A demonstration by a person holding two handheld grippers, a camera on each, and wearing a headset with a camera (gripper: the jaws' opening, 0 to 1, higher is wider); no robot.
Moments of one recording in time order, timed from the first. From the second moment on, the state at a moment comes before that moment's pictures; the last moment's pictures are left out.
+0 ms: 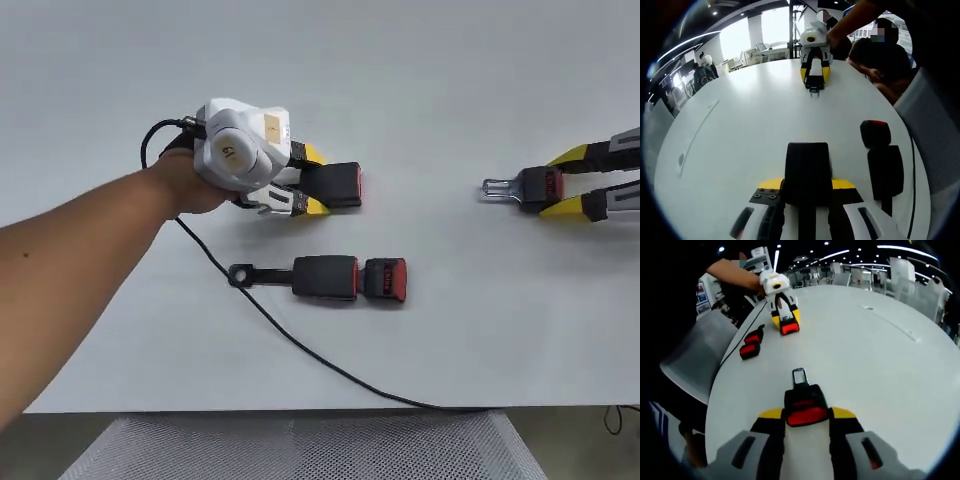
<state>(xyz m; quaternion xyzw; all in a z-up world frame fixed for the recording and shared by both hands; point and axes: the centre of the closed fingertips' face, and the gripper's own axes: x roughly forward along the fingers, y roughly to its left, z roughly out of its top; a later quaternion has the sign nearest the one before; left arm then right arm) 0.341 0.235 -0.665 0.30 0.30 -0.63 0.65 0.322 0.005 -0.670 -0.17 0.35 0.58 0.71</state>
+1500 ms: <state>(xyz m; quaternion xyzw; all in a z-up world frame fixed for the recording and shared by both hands) 0.342 0.233 -0.668 0.30 0.31 -0.64 0.64 0.323 0.131 -0.668 -0.14 0.28 0.62 0.72</state>
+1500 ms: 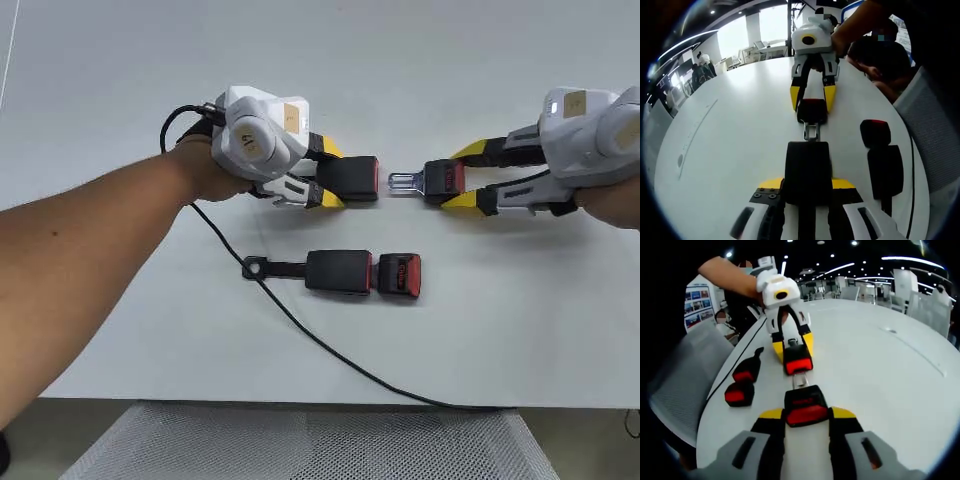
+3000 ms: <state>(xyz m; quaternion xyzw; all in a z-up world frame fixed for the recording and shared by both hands) 0.344 0.236 -0.674 0.32 0.32 -0.64 0.63 0.335 0.173 -0.665 -0.16 0.32 0.59 0.72</state>
